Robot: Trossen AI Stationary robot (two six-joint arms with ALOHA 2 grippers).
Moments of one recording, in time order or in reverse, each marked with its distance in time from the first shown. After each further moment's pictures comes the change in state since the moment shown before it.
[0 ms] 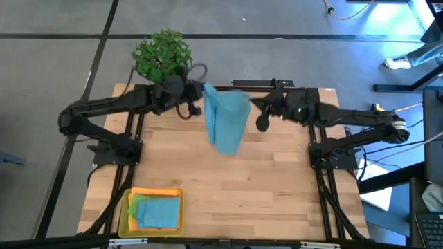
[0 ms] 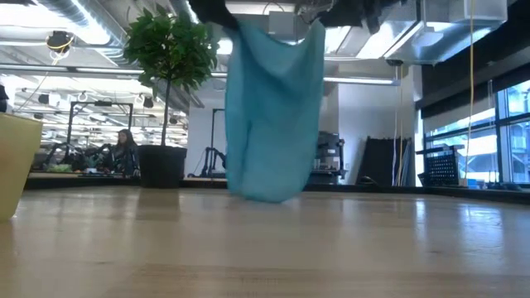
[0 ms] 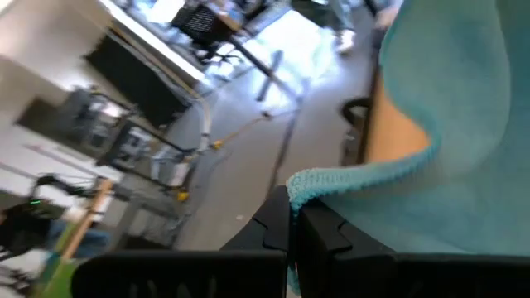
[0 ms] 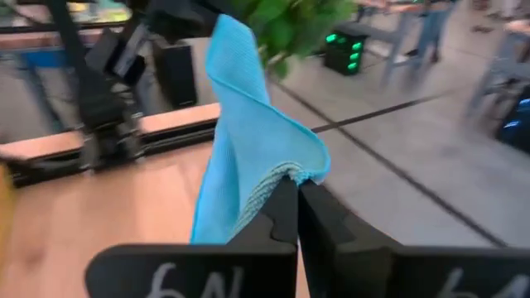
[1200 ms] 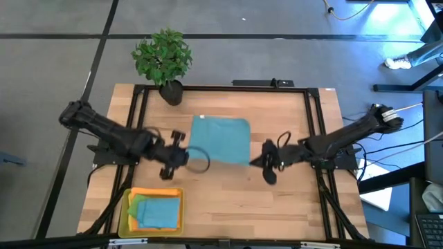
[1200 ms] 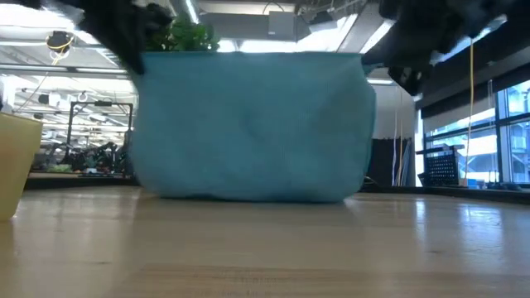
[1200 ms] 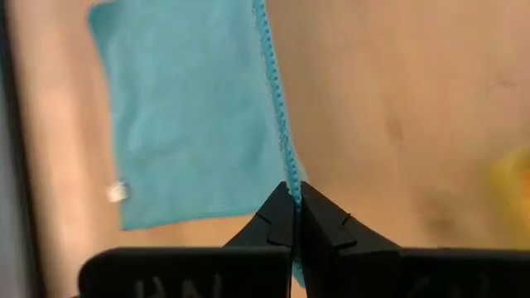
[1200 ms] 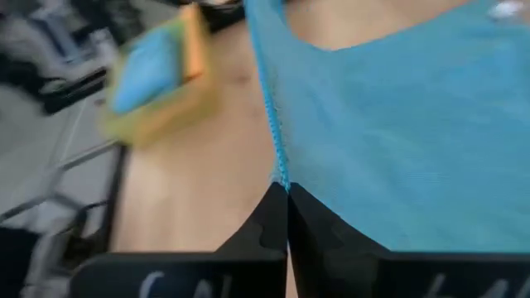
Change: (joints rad) left arm -0.583 0.001 -0.220 -0.546 0.188 -0.584; right arm 0.468 0.056 -0.357 0.136 -0.118 0.538
